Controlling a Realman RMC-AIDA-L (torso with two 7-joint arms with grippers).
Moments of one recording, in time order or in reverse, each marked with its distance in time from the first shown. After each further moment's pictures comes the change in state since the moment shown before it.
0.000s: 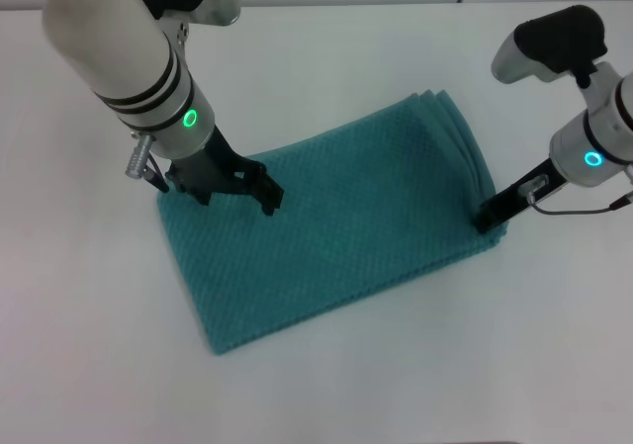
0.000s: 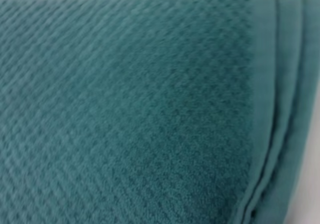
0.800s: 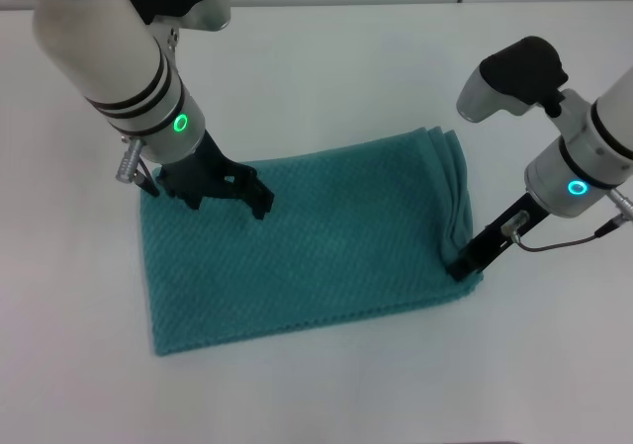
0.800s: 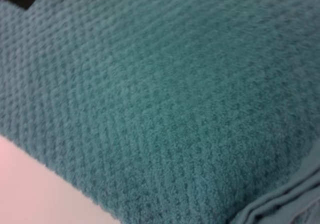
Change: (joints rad) left arm 0.014 0.005 0.000 0.002 0.009 -0.006 0.000; right arm 0.001 0.045 0.000 -0.053 0.004 0.186 -0.123
